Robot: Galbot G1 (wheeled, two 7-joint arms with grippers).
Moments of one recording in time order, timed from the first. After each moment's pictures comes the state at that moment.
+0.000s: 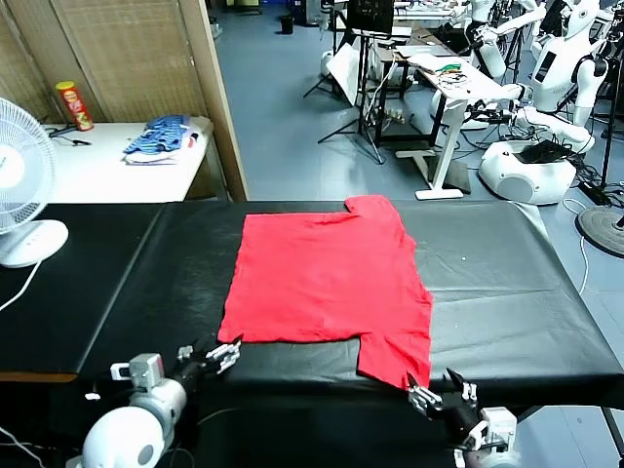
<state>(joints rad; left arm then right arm) 1.48 -1.10 -0.49 -2.11 -0.74 0.57 -0.19 -1.73 1.37 0.58 2.24 0.27 -0.54 0.05</state>
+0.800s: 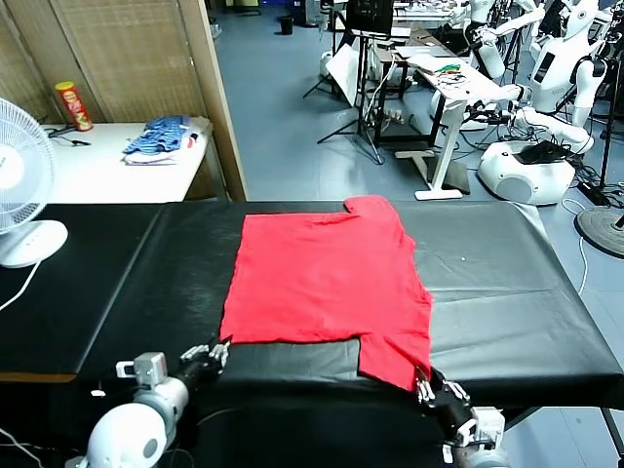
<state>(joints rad) 1.49 -1.11 -0.50 -2.10 -0.74 0.57 -0.19 -1.77 1.38 0.58 2.28 0.25 -0.53 0.06</state>
